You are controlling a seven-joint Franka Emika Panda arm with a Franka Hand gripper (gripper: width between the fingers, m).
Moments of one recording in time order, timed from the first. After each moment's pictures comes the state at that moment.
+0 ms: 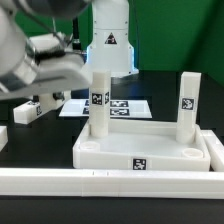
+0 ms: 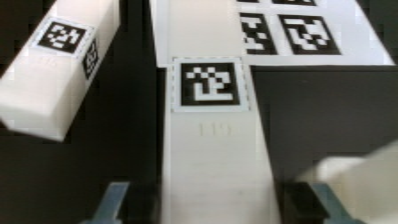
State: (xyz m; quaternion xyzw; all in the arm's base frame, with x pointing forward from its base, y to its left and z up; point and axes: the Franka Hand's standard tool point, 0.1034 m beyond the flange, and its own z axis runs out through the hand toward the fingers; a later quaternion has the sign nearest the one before) arm 0.482 -0.142 0.074 -0.91 0.05 0.39 0.13
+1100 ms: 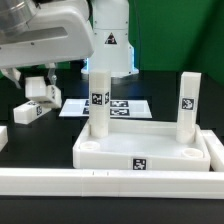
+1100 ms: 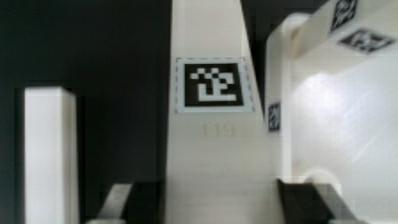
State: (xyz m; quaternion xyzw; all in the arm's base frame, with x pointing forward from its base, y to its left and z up) arm 0.559 -0.150 0.119 -0.98 0.03 0.17 0.08
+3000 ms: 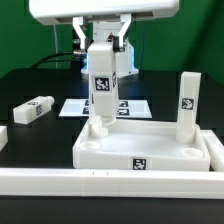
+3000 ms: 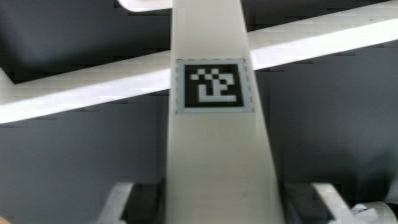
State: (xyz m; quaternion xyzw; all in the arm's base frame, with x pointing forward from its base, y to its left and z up) arm 0.598 -0.043 0.181 -0.97 0.12 -0.22 0.02
